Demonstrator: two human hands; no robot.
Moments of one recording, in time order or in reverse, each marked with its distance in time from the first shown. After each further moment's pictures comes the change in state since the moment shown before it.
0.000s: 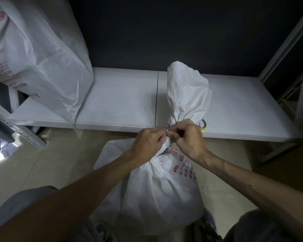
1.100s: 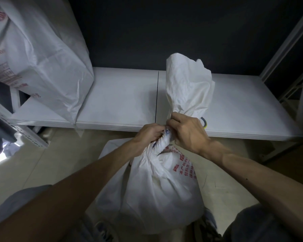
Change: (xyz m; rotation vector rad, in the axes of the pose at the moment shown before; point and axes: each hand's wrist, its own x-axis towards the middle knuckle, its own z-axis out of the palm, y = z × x) left_hand 0.026 0.006 -0.007 -0.893 -0.353 -0.995; right_hand 0.018 -0.009 -0.019 -0.536 -0.175 -0.513
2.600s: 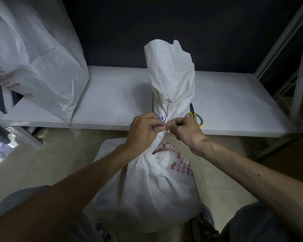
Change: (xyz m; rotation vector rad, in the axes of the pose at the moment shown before) left_hand -0.003 -0.003 -0.006 0.642 0.295 0.871; right_hand 0.000 -0.013 -0.003 1.012 -0.019 0.879
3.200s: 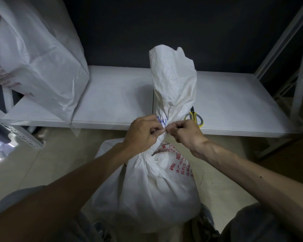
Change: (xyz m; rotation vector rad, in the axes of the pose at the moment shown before) left_hand -0.004 -0.009 -0.005 0.116 -0.108 0.130; right_hand -0.006 0.002 0.003 0.031 0.010 0.052
